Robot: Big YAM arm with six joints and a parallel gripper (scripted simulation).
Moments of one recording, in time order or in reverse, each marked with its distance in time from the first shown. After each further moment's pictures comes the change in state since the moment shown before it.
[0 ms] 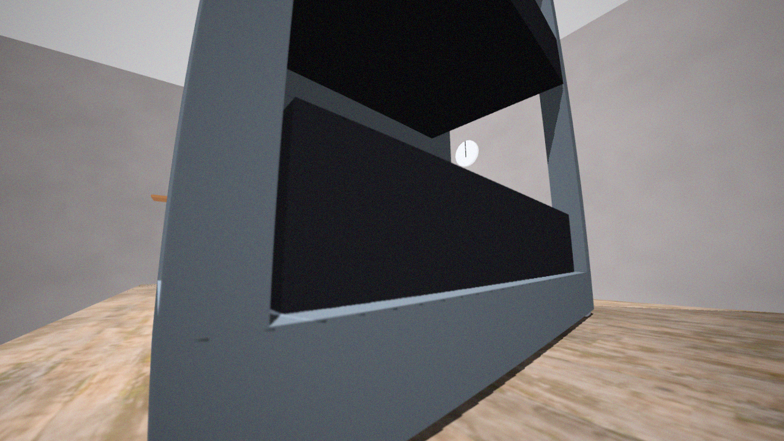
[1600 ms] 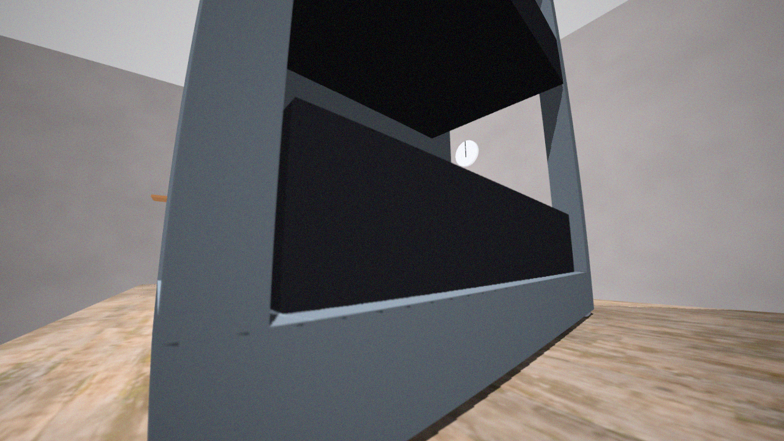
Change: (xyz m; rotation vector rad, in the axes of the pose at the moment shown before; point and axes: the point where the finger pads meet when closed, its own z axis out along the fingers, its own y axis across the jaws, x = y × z) arm 0.000 0.000 0.015 -0.004 0.009 0.007
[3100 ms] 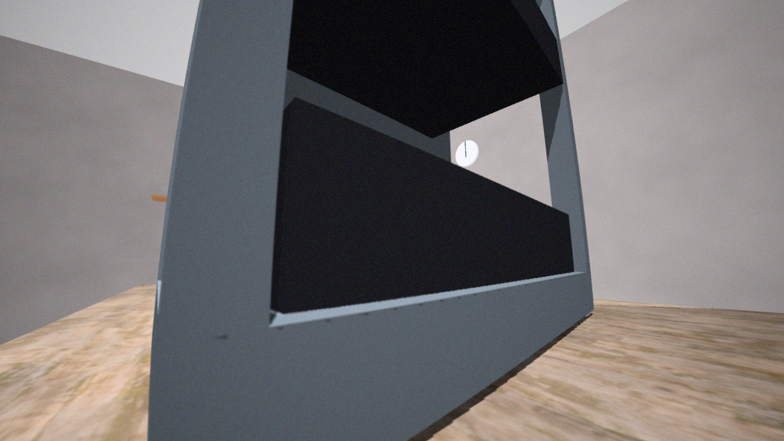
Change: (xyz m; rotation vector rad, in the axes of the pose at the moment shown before) arm -0.007 -0.054 -0.110 0.011 -0.037 -0.044
